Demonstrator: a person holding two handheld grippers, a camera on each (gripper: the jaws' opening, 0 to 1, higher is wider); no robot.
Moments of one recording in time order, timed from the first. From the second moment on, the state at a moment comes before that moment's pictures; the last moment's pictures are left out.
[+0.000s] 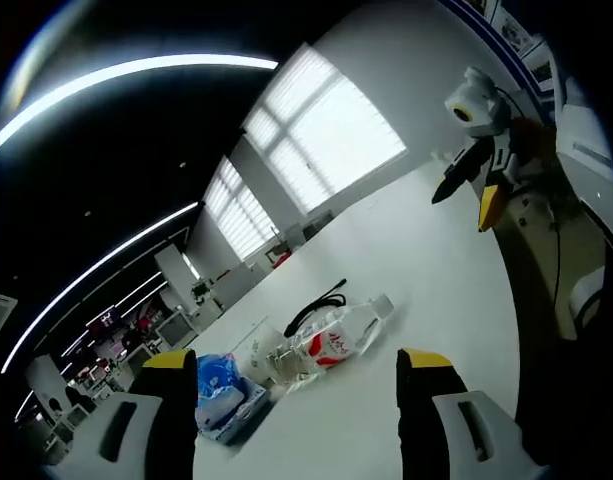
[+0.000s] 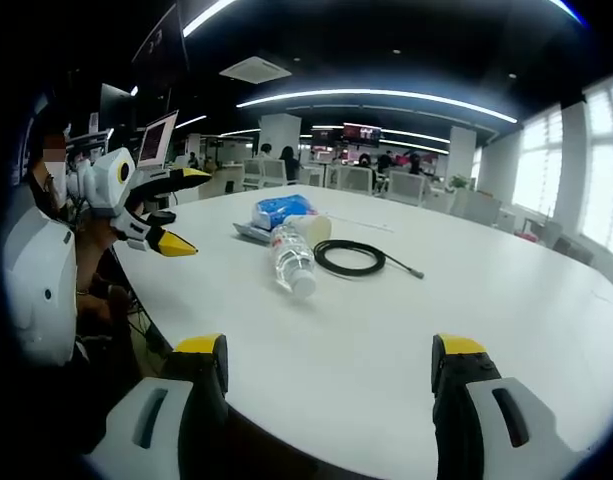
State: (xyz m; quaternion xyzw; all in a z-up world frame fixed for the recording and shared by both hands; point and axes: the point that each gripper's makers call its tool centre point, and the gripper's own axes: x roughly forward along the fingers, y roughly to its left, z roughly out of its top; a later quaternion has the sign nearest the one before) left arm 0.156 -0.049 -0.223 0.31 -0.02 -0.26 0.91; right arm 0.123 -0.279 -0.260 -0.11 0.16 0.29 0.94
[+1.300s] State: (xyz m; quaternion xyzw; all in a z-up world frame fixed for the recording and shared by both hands) left arm 0.173 -0.076 -0.240 0.35 -0.03 -0.28 0.89; right arm 0.118 -0.277 -0.260 -0.11 0.16 0.30 0.93
